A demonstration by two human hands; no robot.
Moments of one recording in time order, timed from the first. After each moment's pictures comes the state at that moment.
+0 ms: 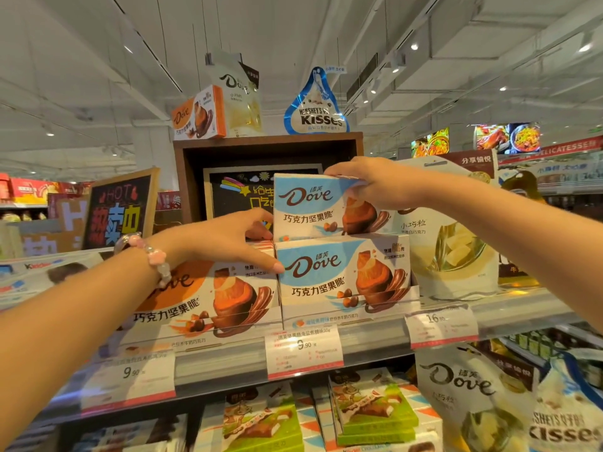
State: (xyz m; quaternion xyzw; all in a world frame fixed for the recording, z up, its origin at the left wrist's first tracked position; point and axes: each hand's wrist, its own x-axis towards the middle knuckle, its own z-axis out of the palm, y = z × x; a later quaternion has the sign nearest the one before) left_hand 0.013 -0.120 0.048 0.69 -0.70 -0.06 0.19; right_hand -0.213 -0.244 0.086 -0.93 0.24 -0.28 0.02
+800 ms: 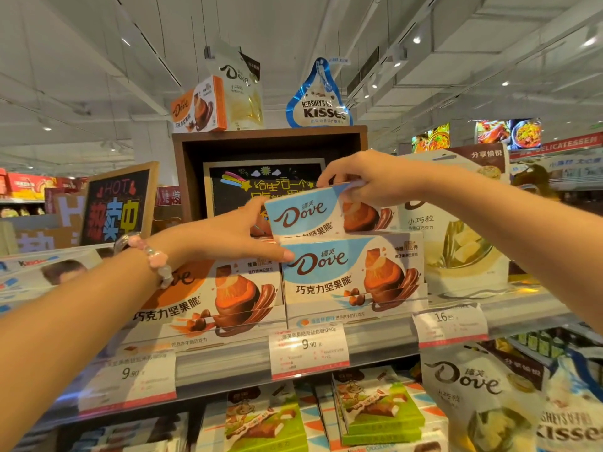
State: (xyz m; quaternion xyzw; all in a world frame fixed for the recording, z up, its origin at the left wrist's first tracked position) left_hand 0.014 -0.126 0.043 0.68 -0.69 -0.08 0.23; right_hand -0.202 -0.238 0.088 -0.95 0.21 -0.24 0.00
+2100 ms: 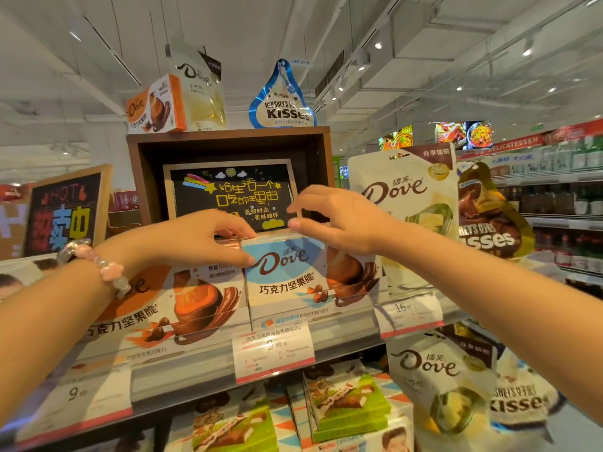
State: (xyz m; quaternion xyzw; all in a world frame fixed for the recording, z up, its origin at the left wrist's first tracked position) left_hand 0.007 -0.125 0.047 0.64 -0.75 0.00 0.15; right_hand -0.212 -0.229 0.028 -0.91 0.15 -0.35 -0.13
